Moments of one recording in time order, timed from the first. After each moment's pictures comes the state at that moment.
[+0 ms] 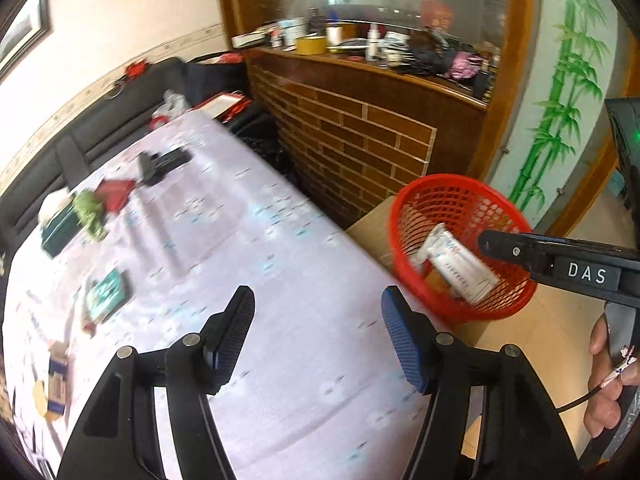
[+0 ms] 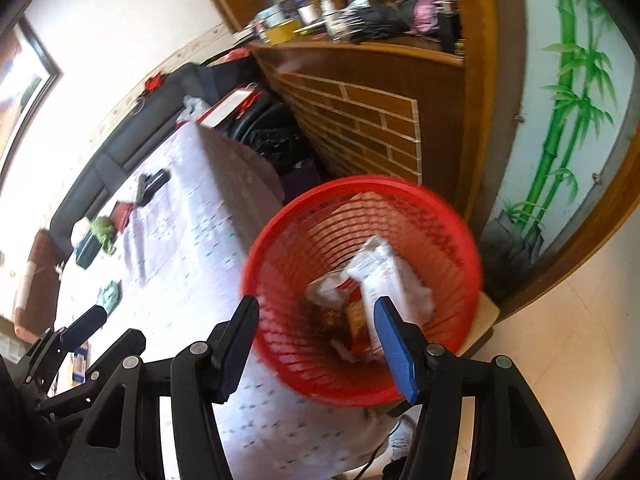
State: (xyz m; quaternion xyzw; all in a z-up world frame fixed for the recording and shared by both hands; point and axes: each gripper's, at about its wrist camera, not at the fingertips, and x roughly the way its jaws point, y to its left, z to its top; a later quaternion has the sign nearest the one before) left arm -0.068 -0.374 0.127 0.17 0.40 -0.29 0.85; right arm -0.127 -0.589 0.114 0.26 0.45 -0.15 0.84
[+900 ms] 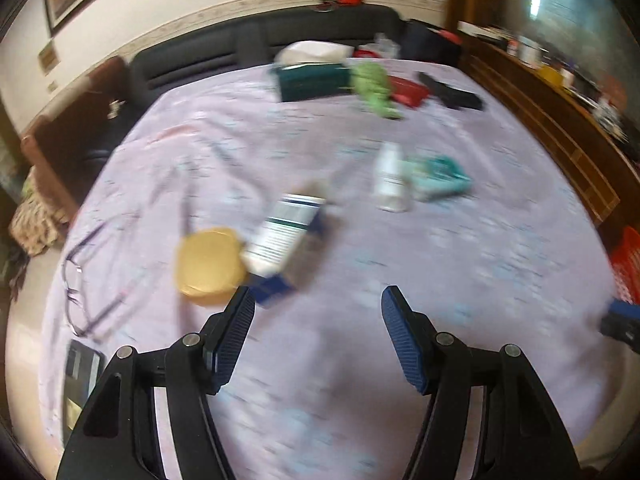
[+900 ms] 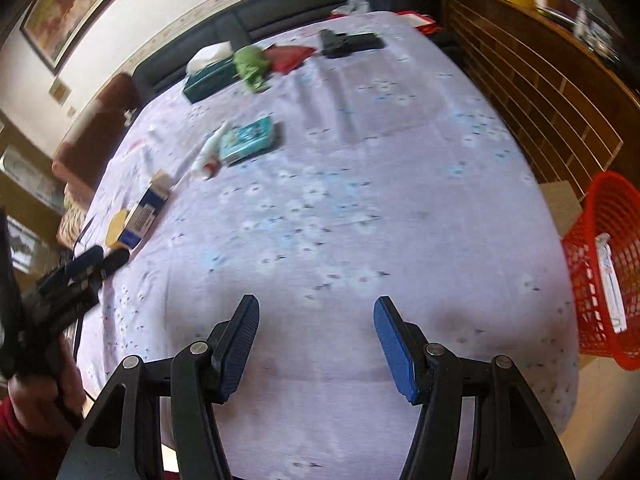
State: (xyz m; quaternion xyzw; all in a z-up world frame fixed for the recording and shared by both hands) left arm 0.018 -0.018 0.084 0.04 0.46 -0.03 0.89; right arm -0.036 -0.319 0.077 0.13 0.55 0.07 0.83
